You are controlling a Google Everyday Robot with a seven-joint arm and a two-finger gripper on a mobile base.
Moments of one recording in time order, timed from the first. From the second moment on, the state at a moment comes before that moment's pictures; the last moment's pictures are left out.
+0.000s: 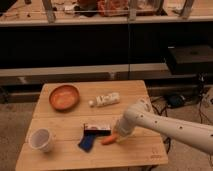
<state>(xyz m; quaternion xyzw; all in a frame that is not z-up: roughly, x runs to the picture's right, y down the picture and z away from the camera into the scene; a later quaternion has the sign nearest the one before) 0.067 0.244 0.795 -0.29 -0.19 -0.11 0.93</state>
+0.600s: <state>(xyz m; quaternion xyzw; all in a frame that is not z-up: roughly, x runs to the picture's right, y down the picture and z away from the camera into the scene) 0.064 0.219 0.789 -0.28 -0.19 -0.11 0.93</state>
